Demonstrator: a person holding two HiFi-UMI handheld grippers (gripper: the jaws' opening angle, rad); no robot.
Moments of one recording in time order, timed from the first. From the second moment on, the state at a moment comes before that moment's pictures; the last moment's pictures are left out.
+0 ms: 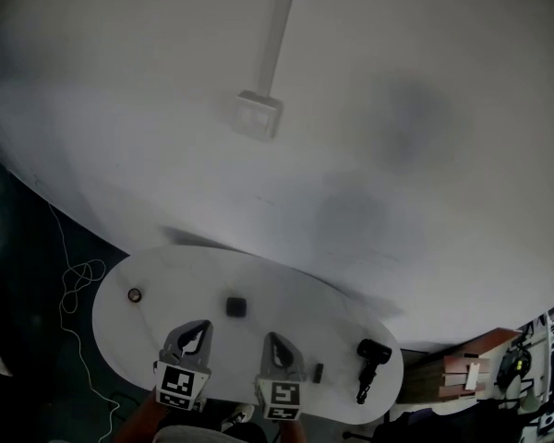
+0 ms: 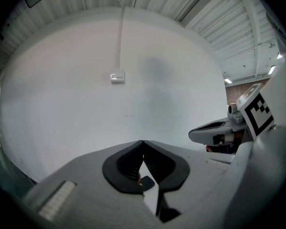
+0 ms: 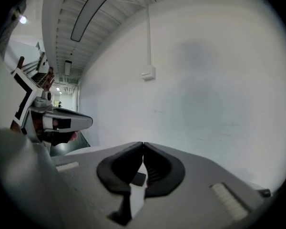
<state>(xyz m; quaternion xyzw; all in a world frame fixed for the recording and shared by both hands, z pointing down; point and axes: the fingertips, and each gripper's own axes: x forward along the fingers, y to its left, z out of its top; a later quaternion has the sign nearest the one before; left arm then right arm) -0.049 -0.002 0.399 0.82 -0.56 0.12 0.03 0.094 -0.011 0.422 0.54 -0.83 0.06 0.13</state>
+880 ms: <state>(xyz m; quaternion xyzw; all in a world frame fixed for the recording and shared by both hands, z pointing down) -0.121 -0.067 0.536 0.79 -0.57 0.18 0.12 0.024 -0.101 0.583 0.52 -0.81 0.17 0.21</state>
